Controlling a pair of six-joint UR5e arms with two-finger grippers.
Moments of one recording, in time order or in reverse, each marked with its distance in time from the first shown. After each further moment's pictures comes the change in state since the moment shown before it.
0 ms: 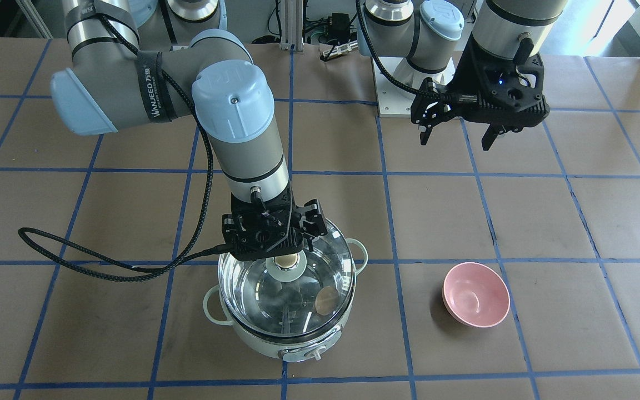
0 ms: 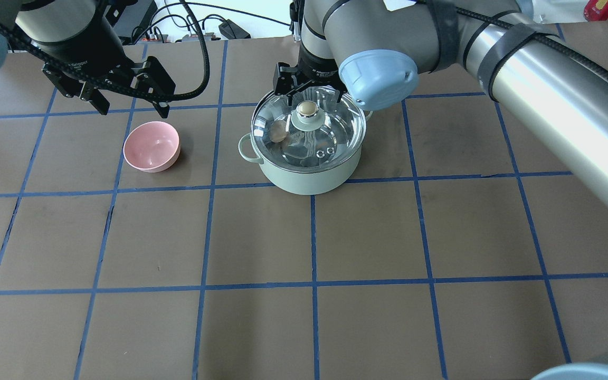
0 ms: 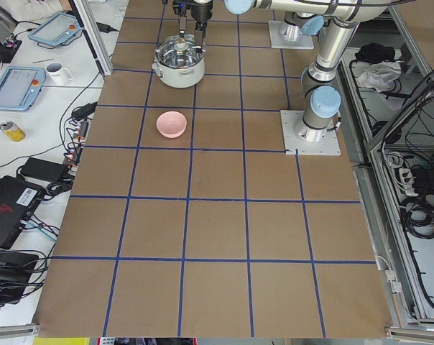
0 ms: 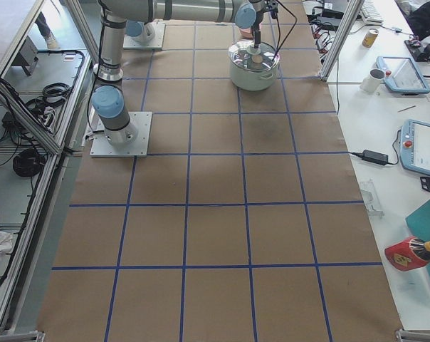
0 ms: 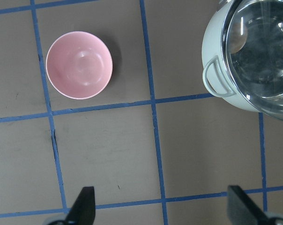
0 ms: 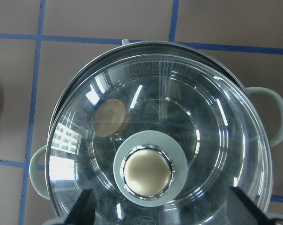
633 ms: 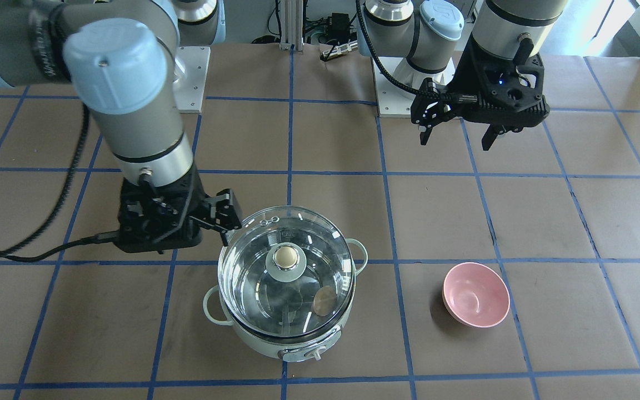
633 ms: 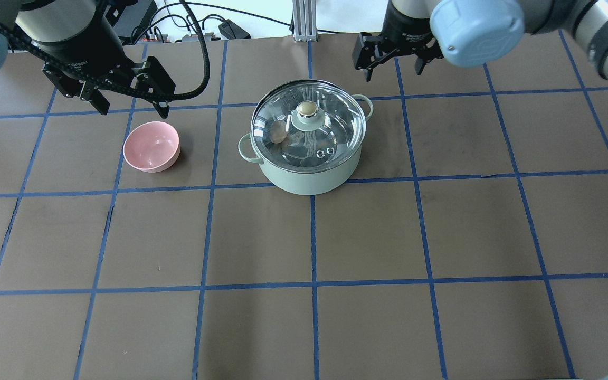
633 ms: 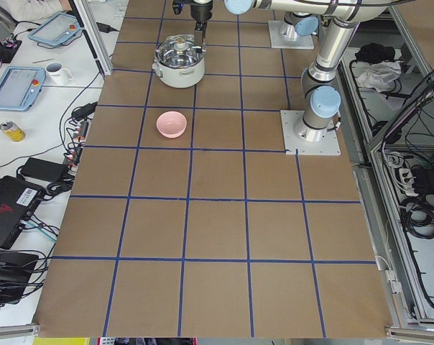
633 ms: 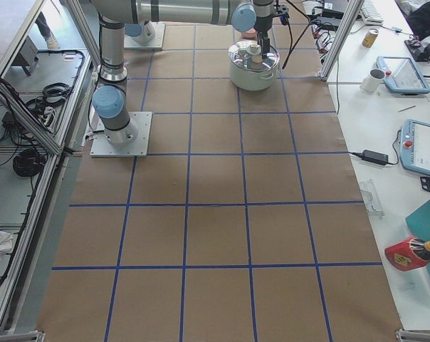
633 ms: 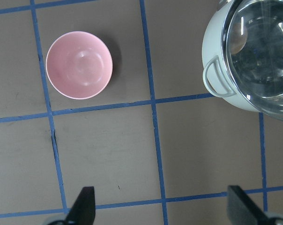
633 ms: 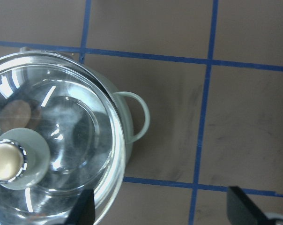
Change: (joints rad) left arm 0.000 0.000 0.000 0.000 0.000 0.001; right arm -0.187 -0.100 0.001 0.143 -0.072 -0.199
